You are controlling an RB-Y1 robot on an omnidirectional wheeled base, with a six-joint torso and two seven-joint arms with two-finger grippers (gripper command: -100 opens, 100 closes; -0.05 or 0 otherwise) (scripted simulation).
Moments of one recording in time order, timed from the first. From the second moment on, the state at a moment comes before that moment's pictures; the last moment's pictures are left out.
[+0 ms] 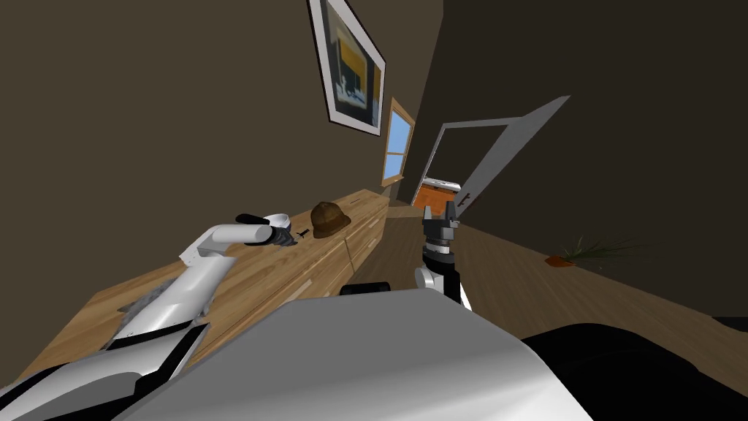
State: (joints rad) left arm -0.11 0.76 0.22 -1.65 0.60 1.32 0.75; right arm 0.51 0.00 0.04 -2.36 -0.02 -0.52 -0.07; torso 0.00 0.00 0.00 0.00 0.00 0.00
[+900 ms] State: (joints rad) left arm -0.13 0.78 0.20 -1.55 0.61 1.39 0.79; right arm 0.51 0.00 0.04 -2.36 -0.02 -0.52 -0.07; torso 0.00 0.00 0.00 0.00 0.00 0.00
